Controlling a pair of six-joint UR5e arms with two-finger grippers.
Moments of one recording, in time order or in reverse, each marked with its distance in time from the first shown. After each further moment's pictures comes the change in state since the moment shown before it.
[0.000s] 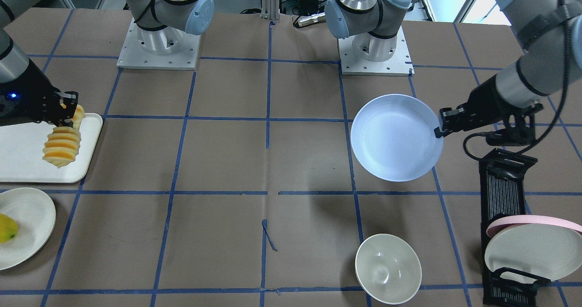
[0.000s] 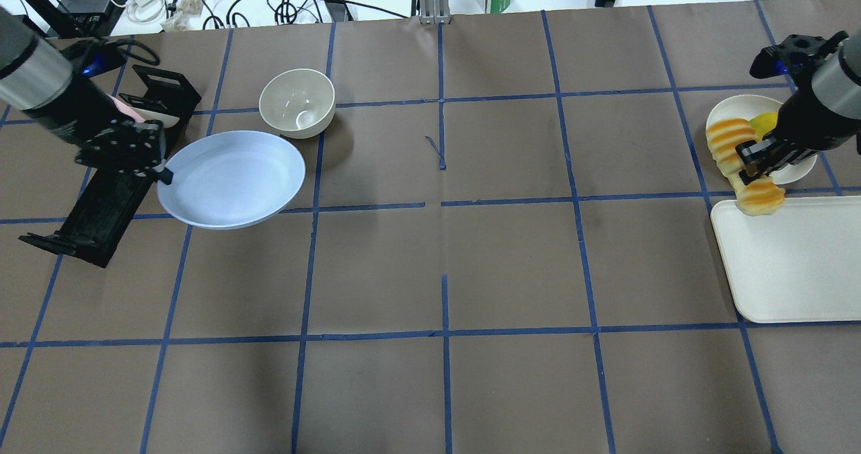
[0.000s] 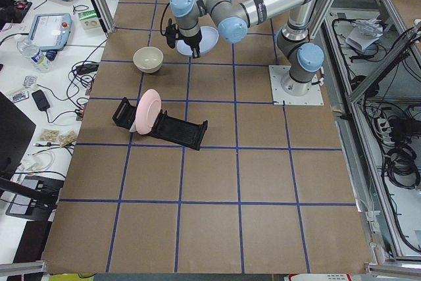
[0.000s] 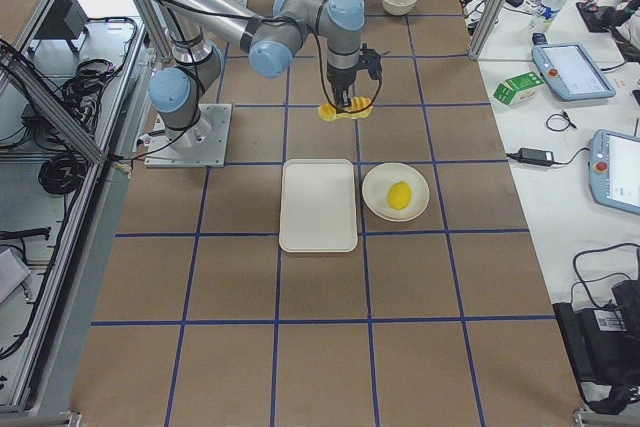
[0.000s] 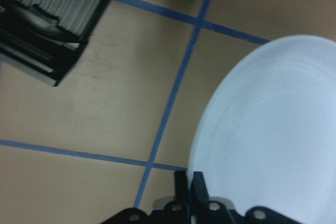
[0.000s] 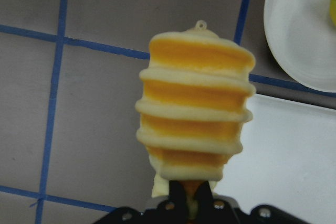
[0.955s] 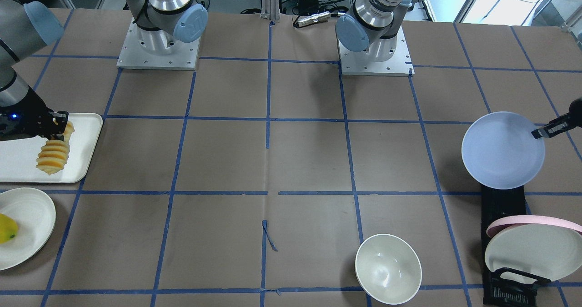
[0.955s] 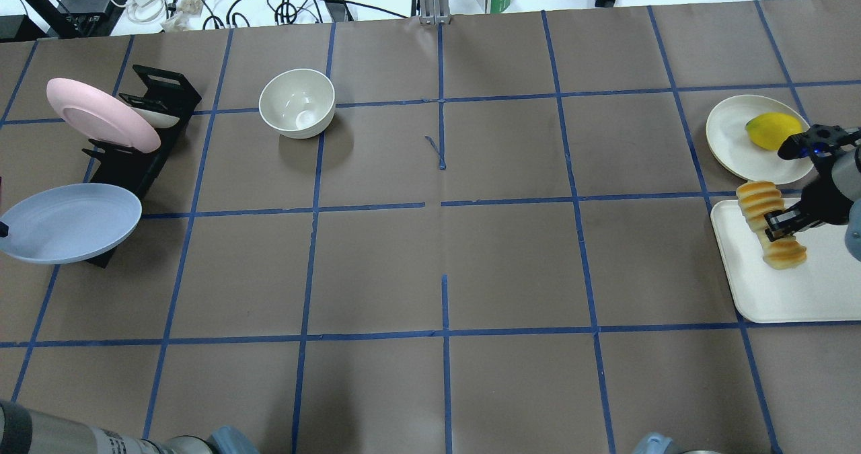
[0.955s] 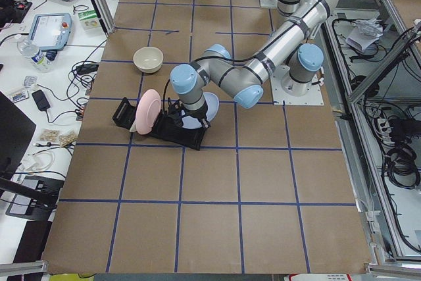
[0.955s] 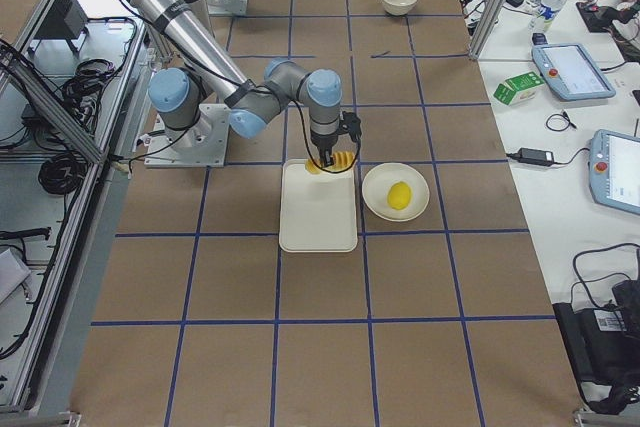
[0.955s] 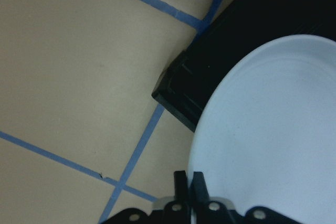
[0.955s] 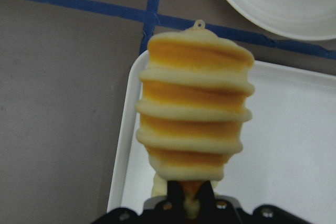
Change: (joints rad) left arm 0.461 -0.168 0.072 0.063 0.277 0.075; right arm -0.254 0.089 0.258 -0.397 -0.003 -0.240
